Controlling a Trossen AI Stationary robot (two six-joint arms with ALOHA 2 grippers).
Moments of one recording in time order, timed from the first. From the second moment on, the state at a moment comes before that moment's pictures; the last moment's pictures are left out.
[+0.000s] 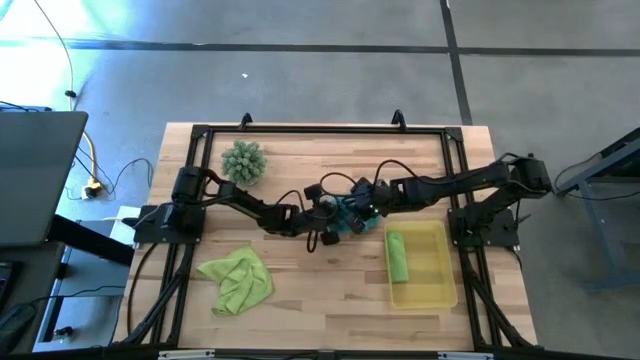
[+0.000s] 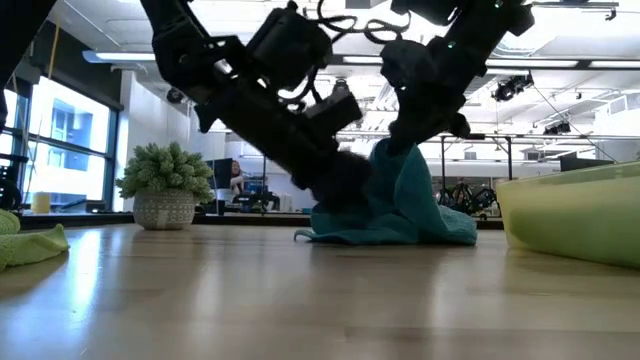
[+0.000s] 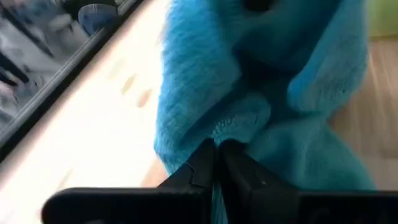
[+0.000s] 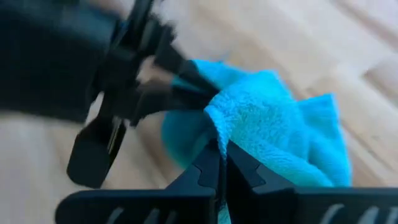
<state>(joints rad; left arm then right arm) 0.02 2.03 1.00 0.44 -0.60 0.05 0.03 1.51 0.97 -0.40 0.19 0.65</state>
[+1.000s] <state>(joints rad) -0.20 1.67 0.98 -0.52 -0.51 -0.73 0.05 1.66 0.97 -0.34 0.14 0.26</state>
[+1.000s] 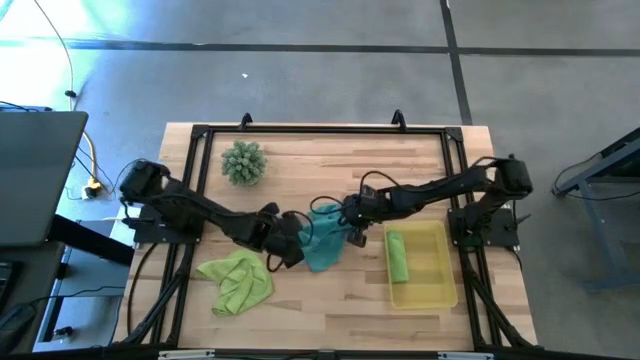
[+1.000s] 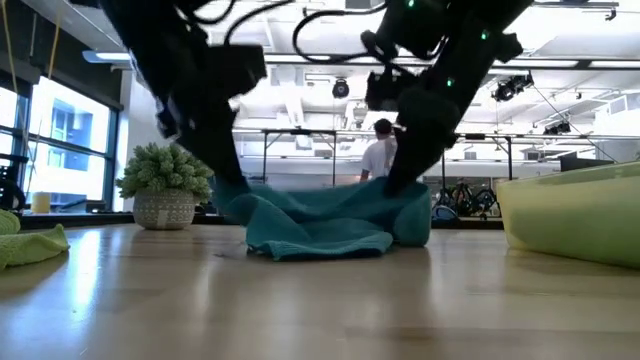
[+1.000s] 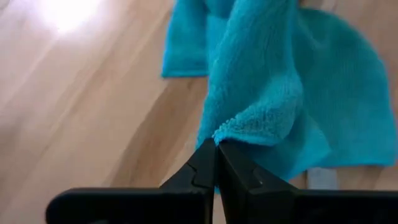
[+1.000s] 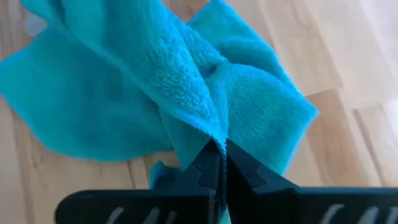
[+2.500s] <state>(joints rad) -0.20 1.72 1.00 -0.33 -0.55 -0.12 -0.06 1.81 0.97 -0.14 0.31 0.68</state>
